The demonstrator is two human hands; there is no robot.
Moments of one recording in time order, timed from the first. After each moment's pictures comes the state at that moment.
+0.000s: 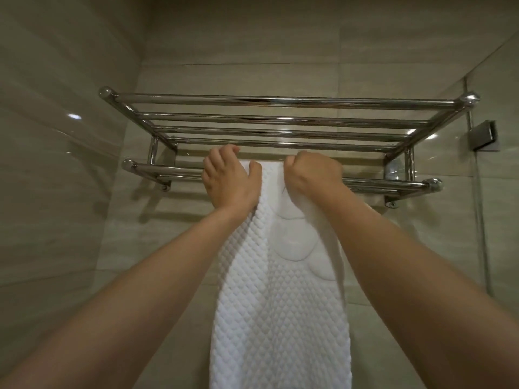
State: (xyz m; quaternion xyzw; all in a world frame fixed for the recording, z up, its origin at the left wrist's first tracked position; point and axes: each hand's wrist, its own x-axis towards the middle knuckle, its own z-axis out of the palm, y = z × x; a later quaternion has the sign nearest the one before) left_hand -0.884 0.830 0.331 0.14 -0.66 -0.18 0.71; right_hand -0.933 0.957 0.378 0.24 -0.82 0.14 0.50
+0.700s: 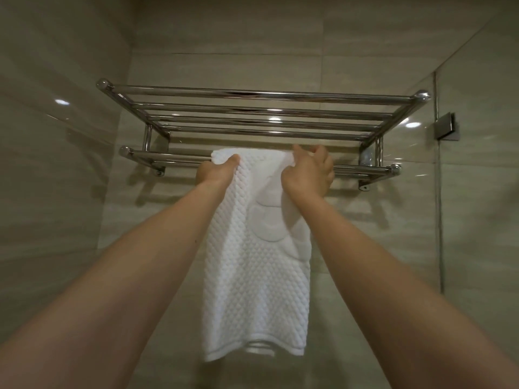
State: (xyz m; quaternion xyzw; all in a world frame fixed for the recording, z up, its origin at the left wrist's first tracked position) left_hand -0.836 0.851 0.326 0.13 -0.63 -0.61 0.48; right_hand -0.900 0.990 0.328 0.21 -0.76 0.41 0.46
